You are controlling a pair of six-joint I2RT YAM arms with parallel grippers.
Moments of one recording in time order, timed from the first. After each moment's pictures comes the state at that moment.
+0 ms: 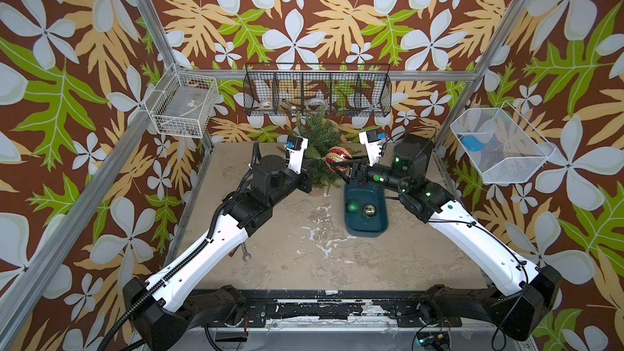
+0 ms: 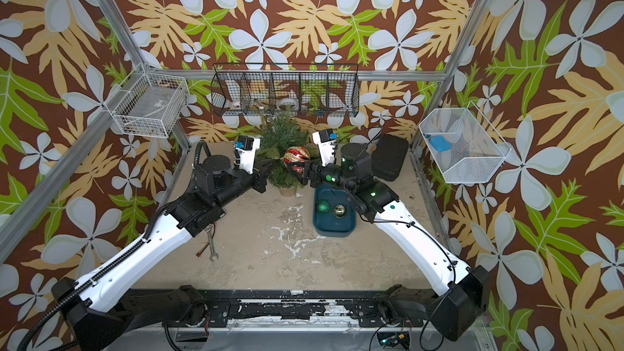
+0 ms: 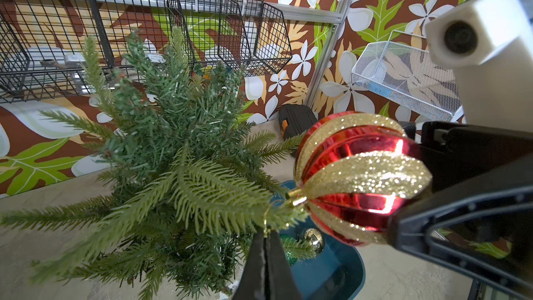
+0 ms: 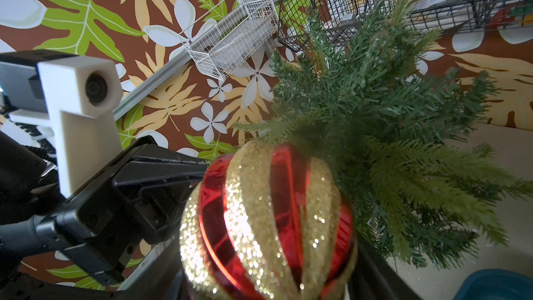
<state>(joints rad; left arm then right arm) -0.64 1.20 1.19 -0.19 0.00 -0.20 0.54 1.29 1.27 -0.17 -0.43 0.42</state>
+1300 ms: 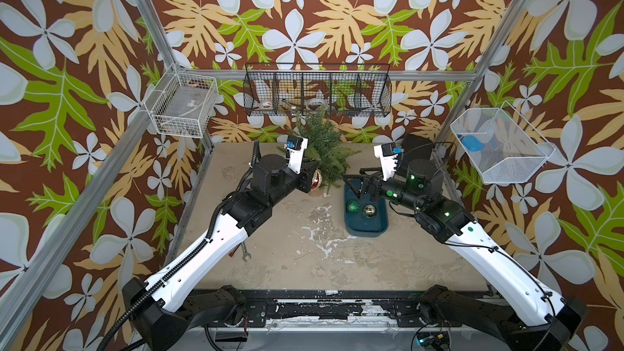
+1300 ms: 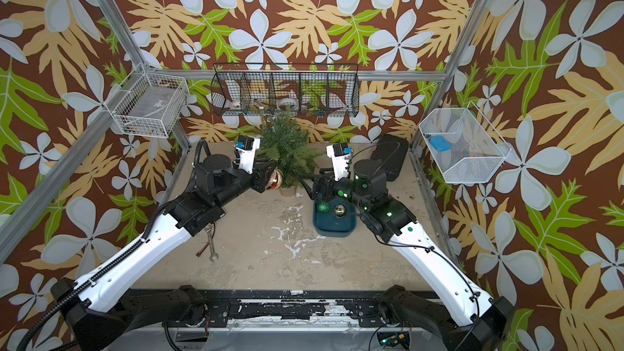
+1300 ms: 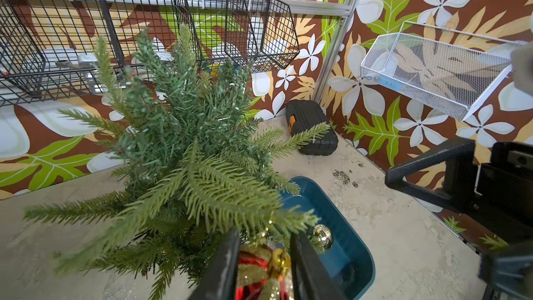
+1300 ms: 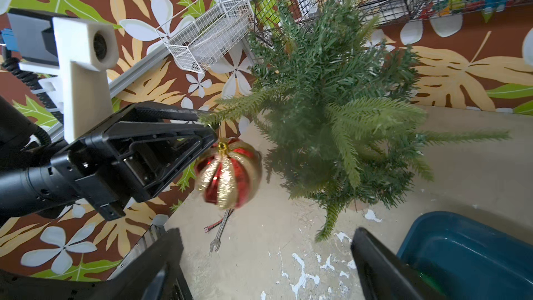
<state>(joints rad) -0.64 1.19 1.20 -0.22 -0.03 -0.17 0.54 1.09 1.12 -0.26 -0.32 0.40</state>
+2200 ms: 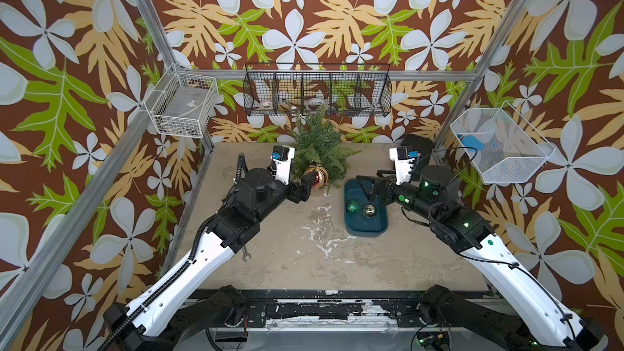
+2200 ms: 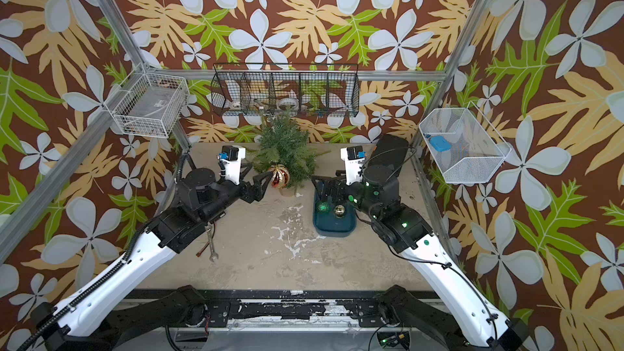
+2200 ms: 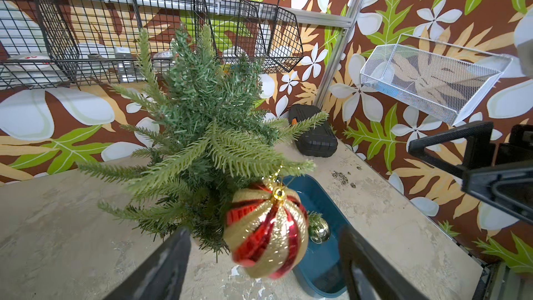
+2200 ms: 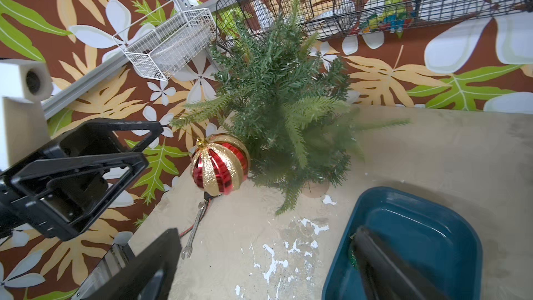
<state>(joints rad) -0.64 1.02 1.08 -0.23 -0.06 -0.21 0.54 0.99 1.15 -0.42 -0.12 0.37</state>
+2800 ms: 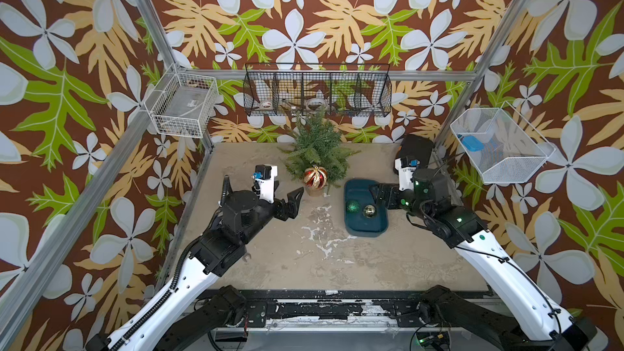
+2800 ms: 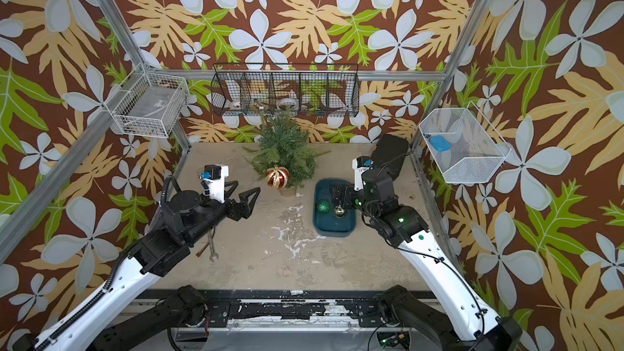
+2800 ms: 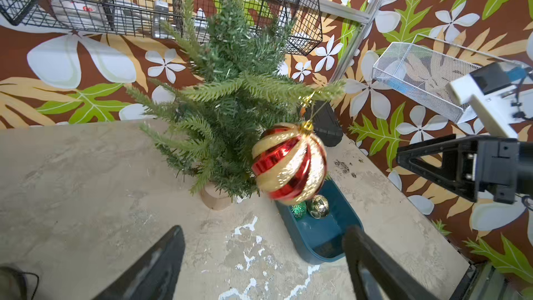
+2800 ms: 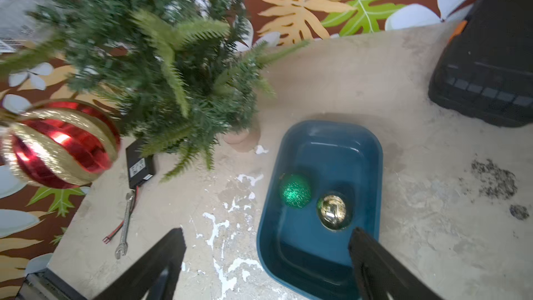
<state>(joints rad) -0.64 0.78 0.88 -0.30 -0.11 -0.33 0.42 1.04 1.06 -0.61 -0.04 0.40</state>
